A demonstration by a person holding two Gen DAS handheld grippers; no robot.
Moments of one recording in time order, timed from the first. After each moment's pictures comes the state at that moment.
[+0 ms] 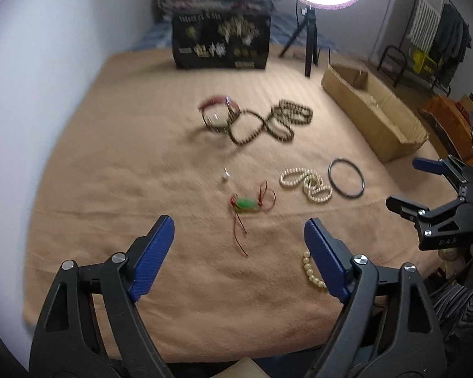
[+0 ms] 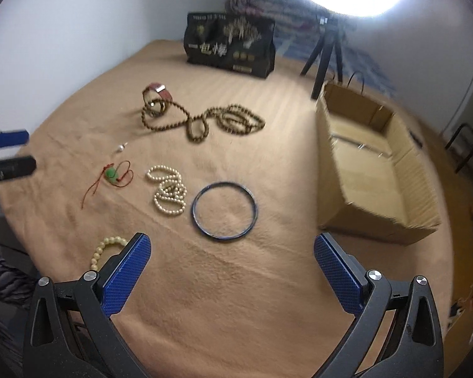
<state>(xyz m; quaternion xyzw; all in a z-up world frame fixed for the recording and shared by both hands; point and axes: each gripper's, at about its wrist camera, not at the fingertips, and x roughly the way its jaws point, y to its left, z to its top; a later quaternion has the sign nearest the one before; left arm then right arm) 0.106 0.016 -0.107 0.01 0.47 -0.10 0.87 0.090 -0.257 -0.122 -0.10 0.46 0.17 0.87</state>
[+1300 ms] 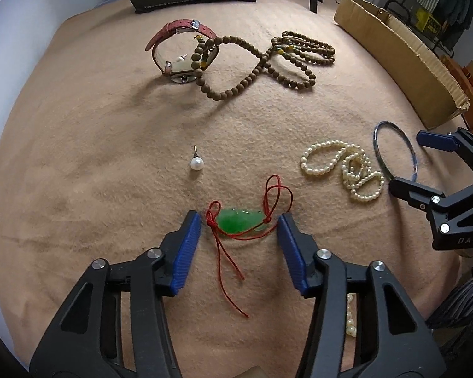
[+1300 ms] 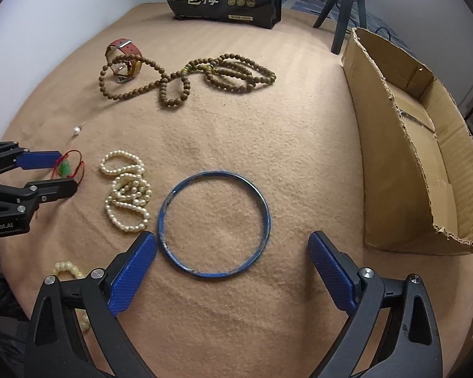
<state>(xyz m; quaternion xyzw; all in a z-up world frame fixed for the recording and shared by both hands) 0.188 -0.016 -0.201 0.06 0.56 -0.11 0.82 0.151 -0.244 -0.190 -0.08 0.53 0.18 0.83</state>
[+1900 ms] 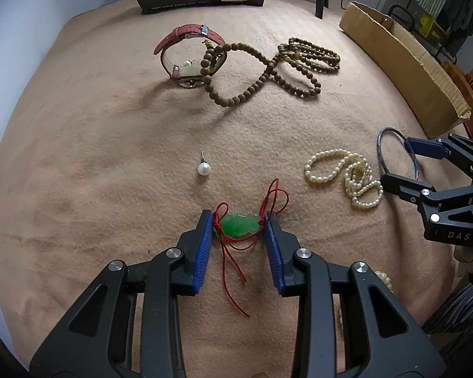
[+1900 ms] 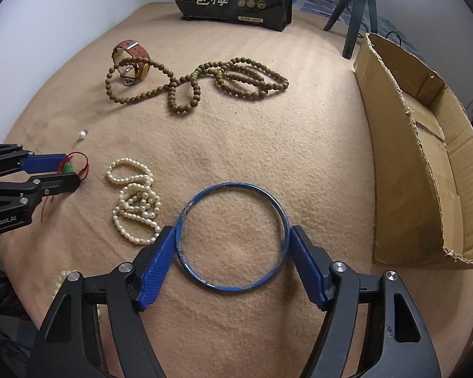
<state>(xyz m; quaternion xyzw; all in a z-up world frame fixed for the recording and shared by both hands) 0.188 -0.013 -0.198 0.05 0.56 -0.10 0.82 0.163 -0.231 -0.189 -0.08 0.51 0.22 0.83</state>
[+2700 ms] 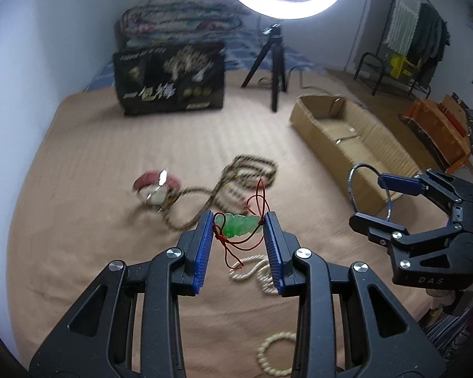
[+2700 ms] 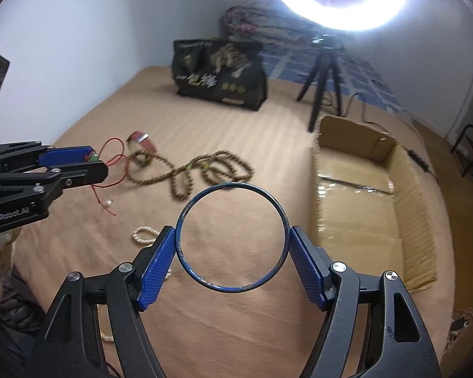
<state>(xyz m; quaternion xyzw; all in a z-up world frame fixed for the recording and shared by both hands) 0.196 -0.063 -0.086 0.03 0.43 -0.15 0.89 0.157 -0.265 -0.093 -0.06 0.41 0.20 0.89</state>
